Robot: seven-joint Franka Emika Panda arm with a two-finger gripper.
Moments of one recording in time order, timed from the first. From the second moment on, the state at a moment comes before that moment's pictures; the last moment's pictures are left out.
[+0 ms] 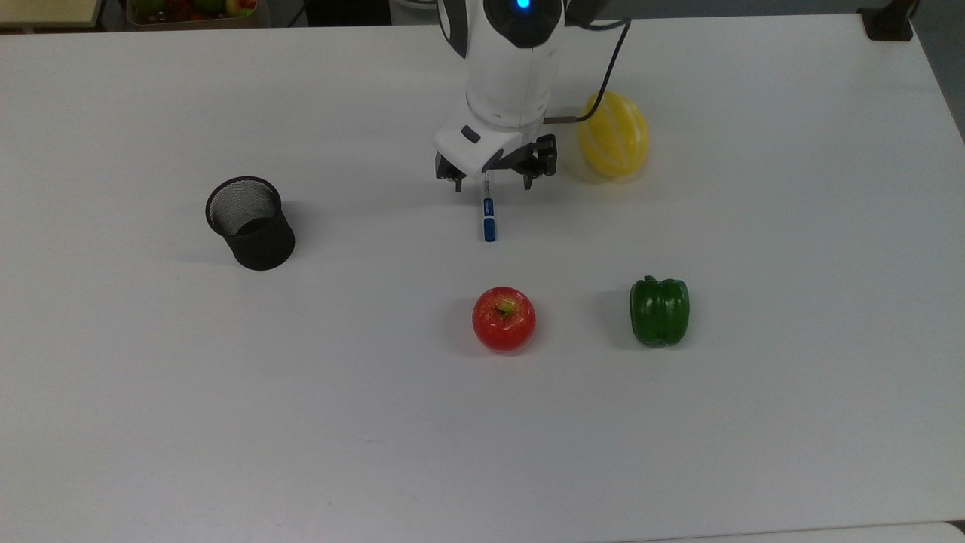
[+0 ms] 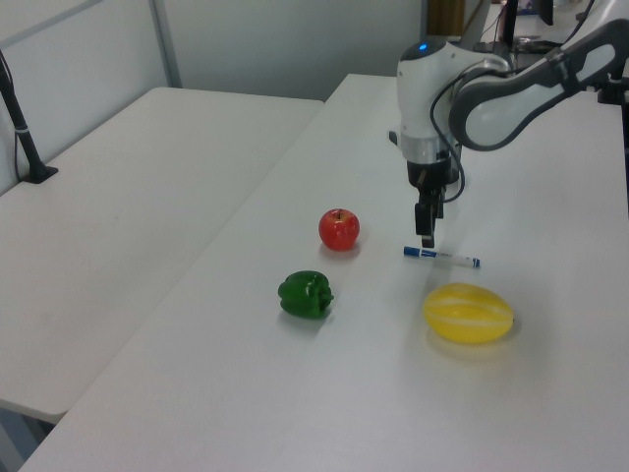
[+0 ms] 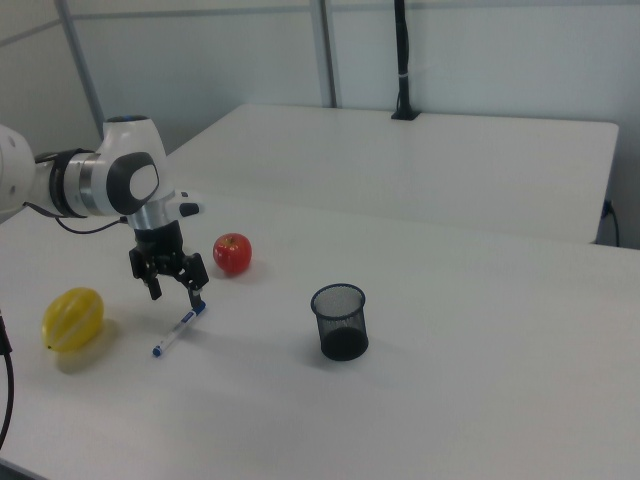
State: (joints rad) arm 0.15 0.34 0.14 -1.82 -0.10 2.05 0.19
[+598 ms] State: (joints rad) arm 0.15 0.41 0.14 -1.82 -0.13 2.11 0.22
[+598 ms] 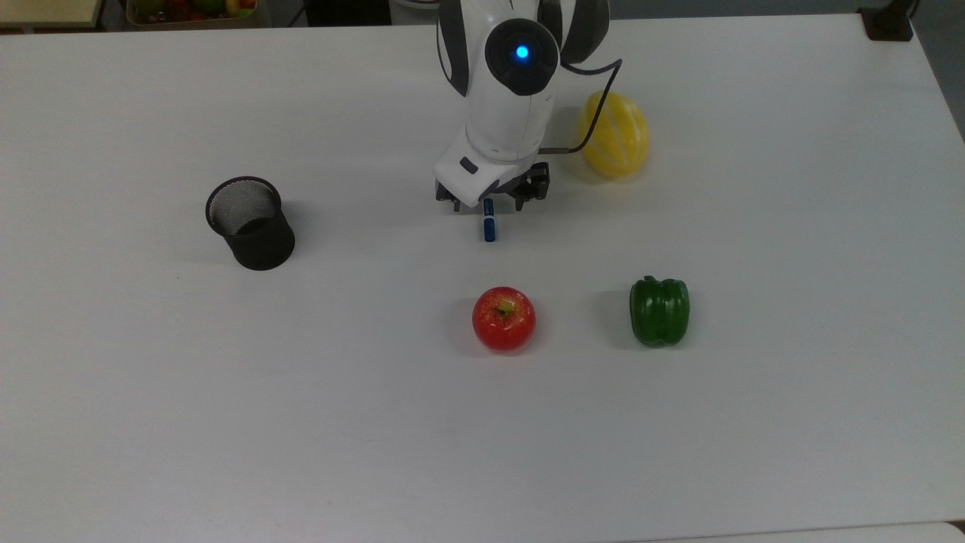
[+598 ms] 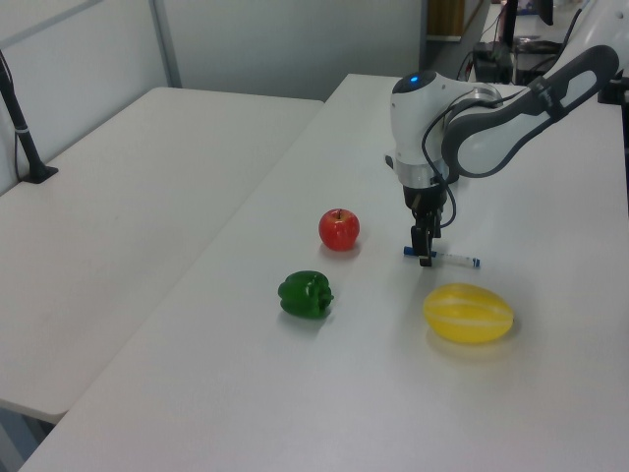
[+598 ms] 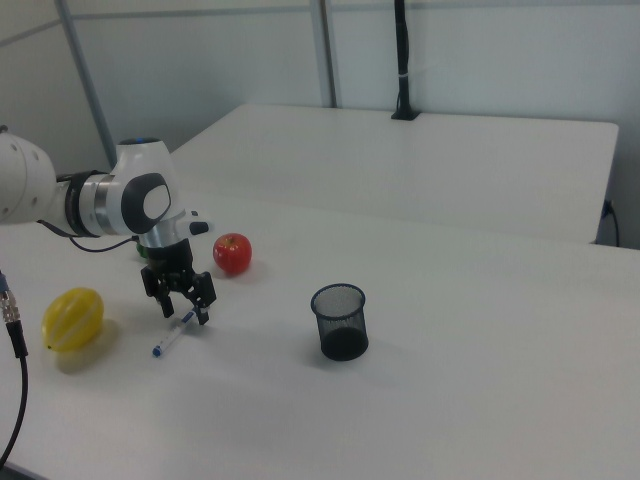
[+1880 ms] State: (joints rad) arm 0.14 0.42 0.13 -1.81 -0.13 2.11 0.22
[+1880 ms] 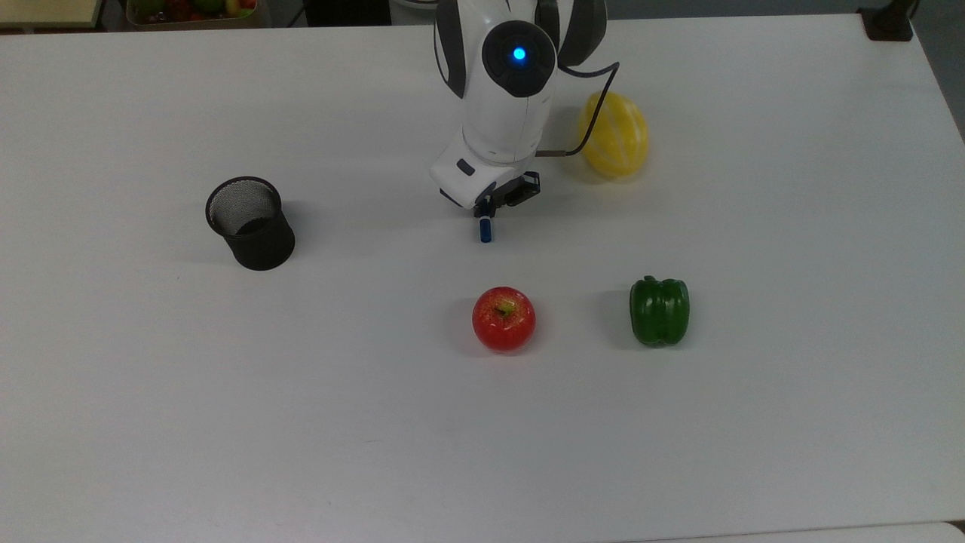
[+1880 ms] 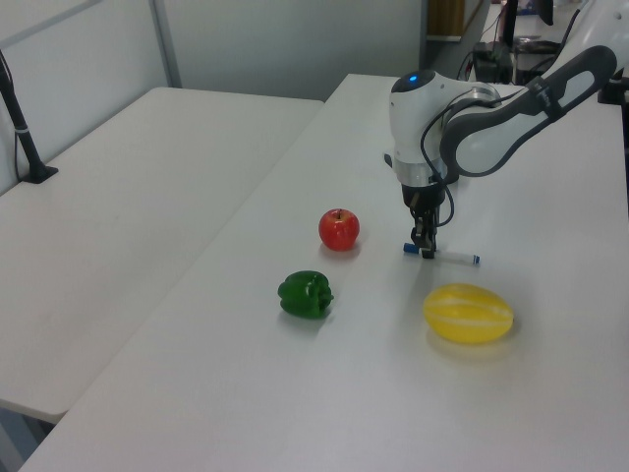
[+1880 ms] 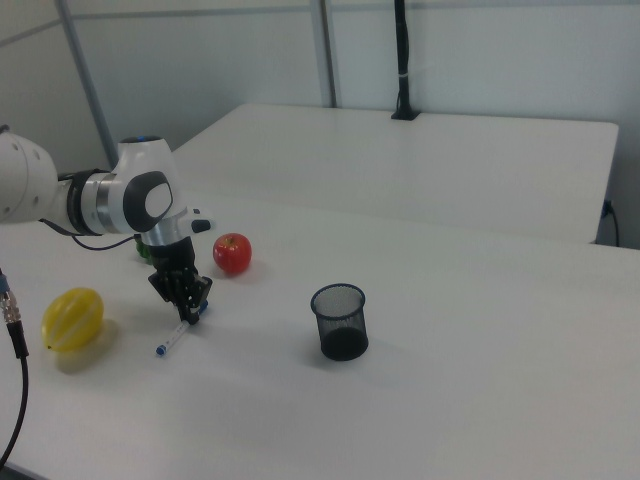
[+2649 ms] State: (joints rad) arm 0.13 0.28 0.13 -1.60 -0.13 1.76 0.22
